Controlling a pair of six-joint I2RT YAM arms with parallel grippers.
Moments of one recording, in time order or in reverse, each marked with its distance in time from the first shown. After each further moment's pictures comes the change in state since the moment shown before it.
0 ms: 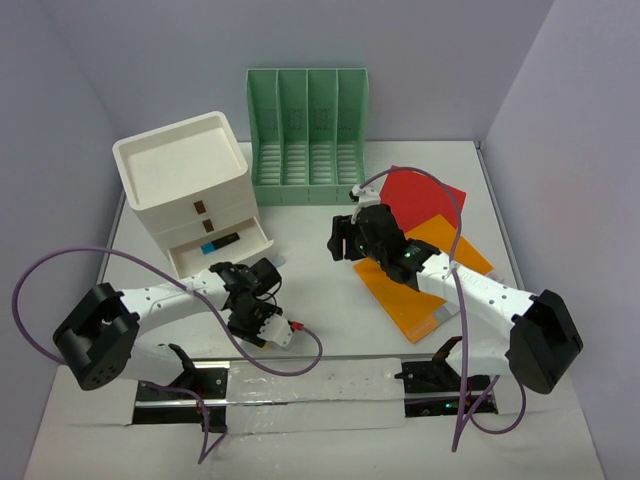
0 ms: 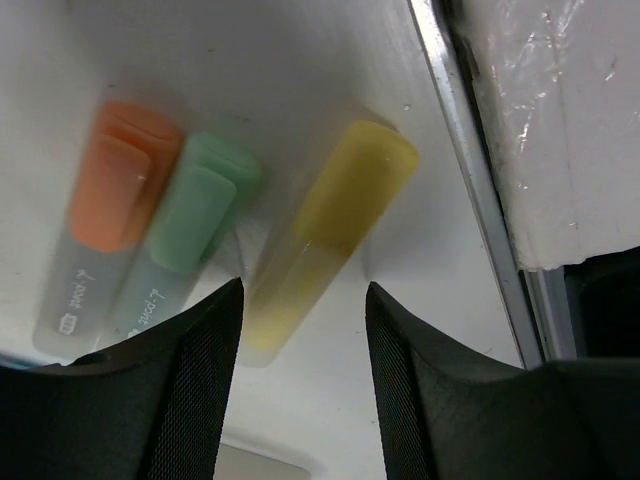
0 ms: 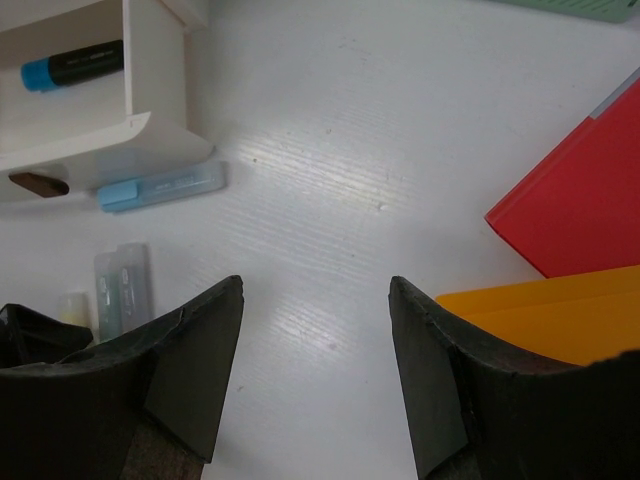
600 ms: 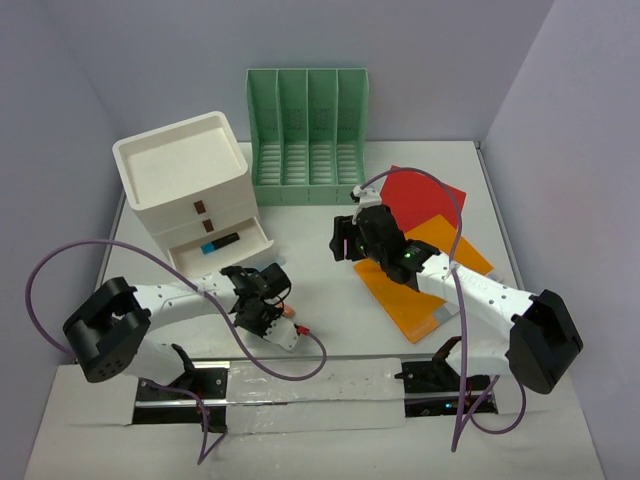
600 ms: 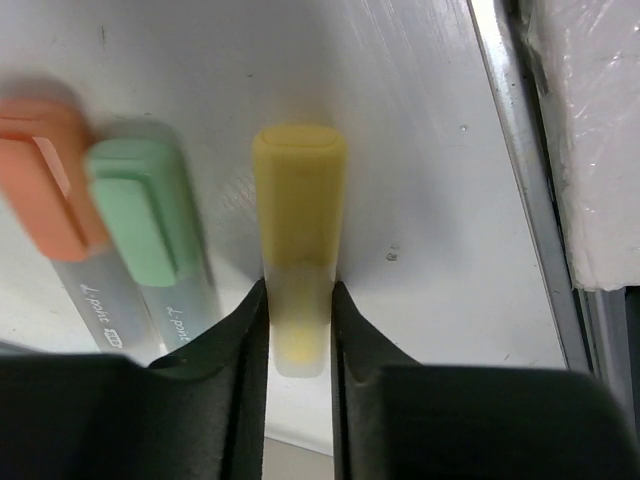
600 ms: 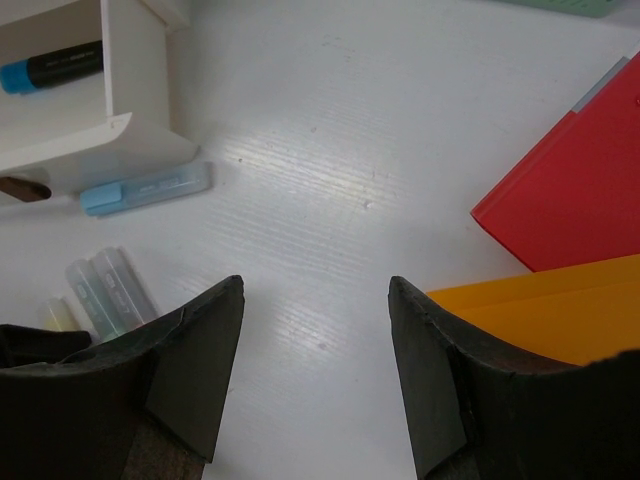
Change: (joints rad) left arm -0.074 0.060 0.001 0.077 -0.090 -0.018; right arm 0.000 0.000 -0.006 -0.006 0.027 -0.001
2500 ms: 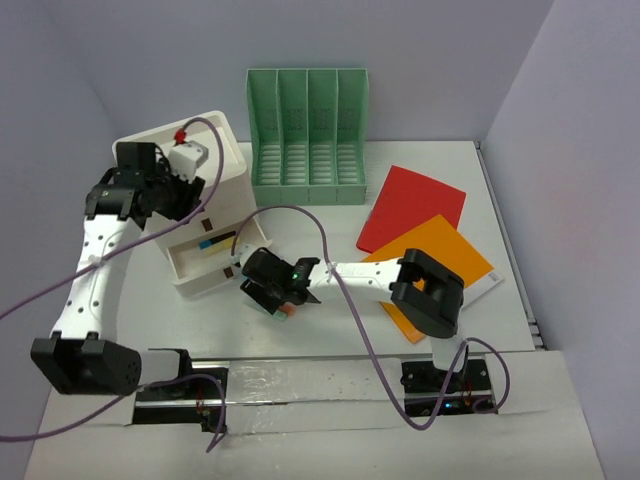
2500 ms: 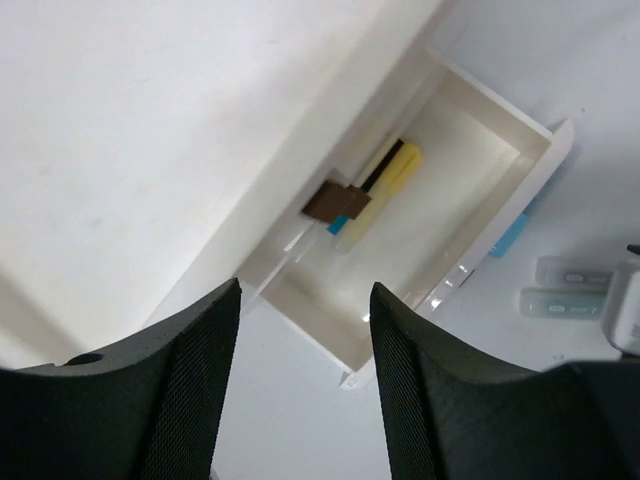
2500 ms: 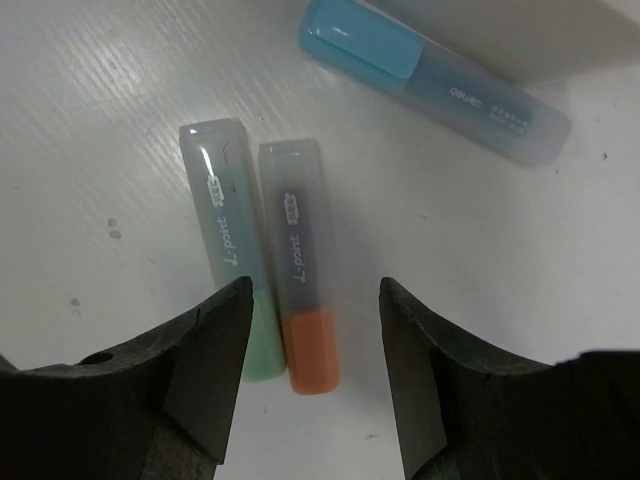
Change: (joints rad) left arm 0.874 -0.127 0.701 -0.139 0.053 -0.723; right arm 0.464 0.661 0.490 -0.189 0.050 -0.267
